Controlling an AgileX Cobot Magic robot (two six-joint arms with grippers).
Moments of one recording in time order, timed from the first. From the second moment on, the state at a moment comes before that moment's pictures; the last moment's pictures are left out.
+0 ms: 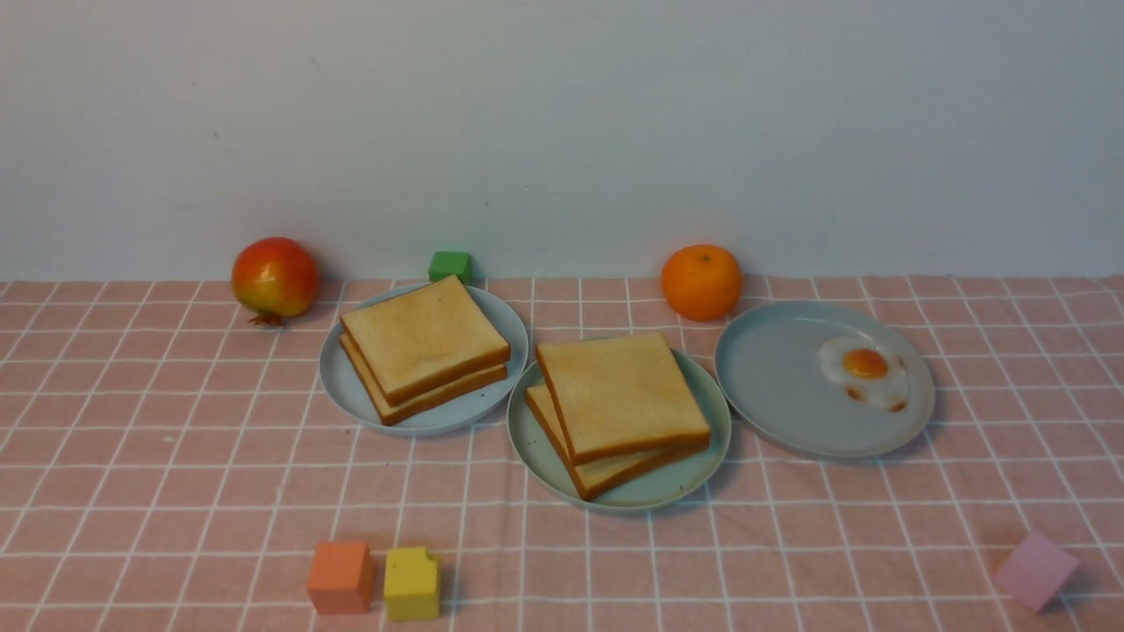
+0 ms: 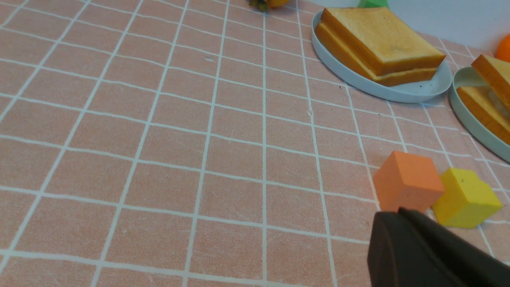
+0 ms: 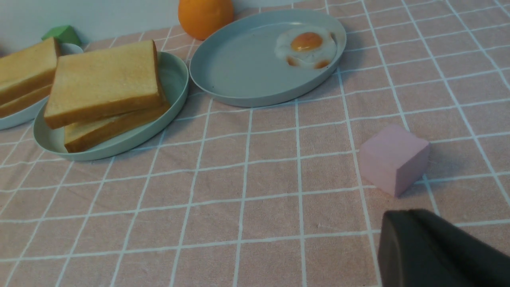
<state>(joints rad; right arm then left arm) 0.13 -0.01 0.02 0.01 0.40 0.15 -0.10 -0.01 0.02 -0.02 0.36 -0.35</state>
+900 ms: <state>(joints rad) 0.13 -0.01 0.02 0.01 0.40 0.15 -0.10 -0.01 0.02 -0.02 0.36 -0.35</state>
